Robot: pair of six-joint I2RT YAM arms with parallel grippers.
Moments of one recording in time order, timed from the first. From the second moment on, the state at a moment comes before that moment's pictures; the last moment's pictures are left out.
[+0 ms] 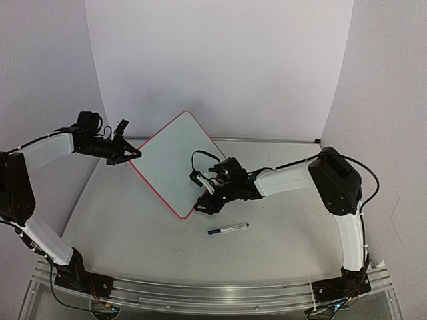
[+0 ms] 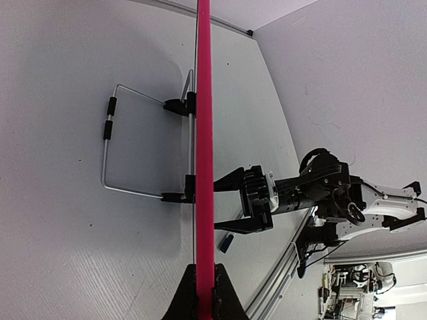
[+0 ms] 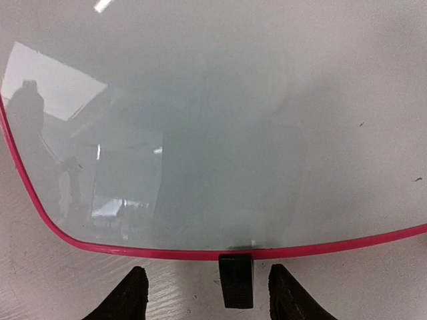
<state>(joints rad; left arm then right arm) -0.10 1.52 1.19 -0.51 0.92 -0.24 0.85 2.18 1.42 -0.02 -0.29 -0.10</state>
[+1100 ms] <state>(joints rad) -0.11 1.53 1.18 -0.45 0.91 -0.25 0.90 2.21 1.49 -0.06 -0.08 -0.10</state>
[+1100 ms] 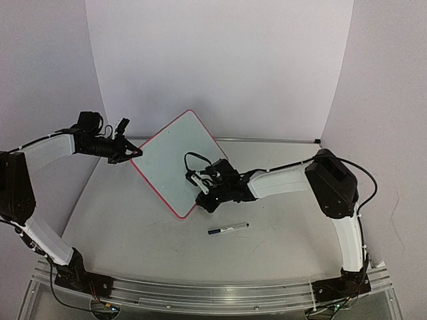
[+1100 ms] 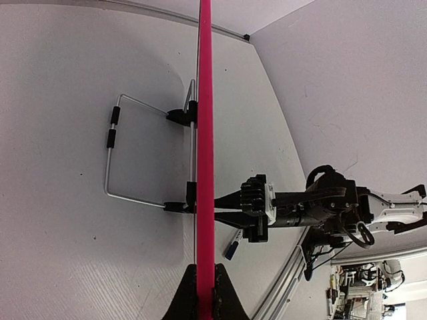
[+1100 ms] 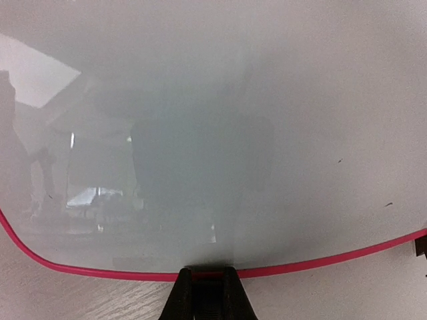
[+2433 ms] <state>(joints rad) -0.21 1.87 1.50 -0.67 0.92 0.01 1.12 2.03 1.38 -0.19 0.42 0.42</state>
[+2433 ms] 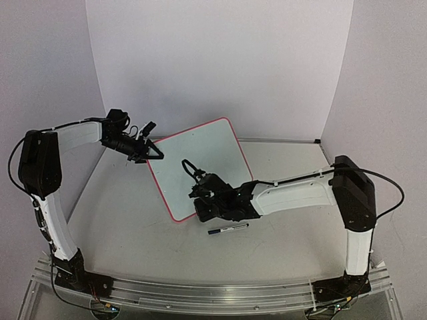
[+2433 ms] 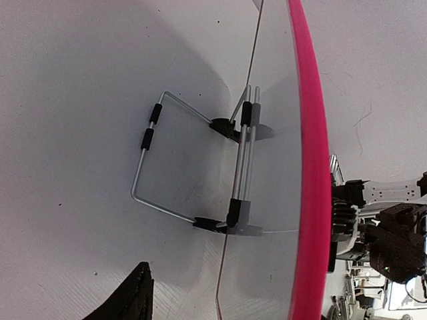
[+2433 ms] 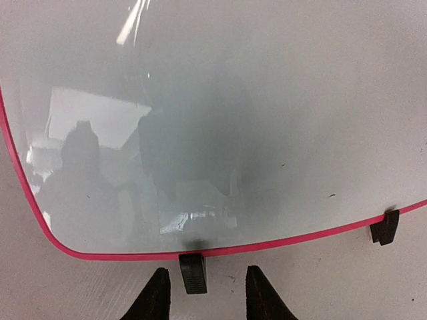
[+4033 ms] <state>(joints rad) -0.14 1.11 1.07 -0.48 0.62 -0.31 0.70 2.04 1.18 -0.04 0.04 0.05</state>
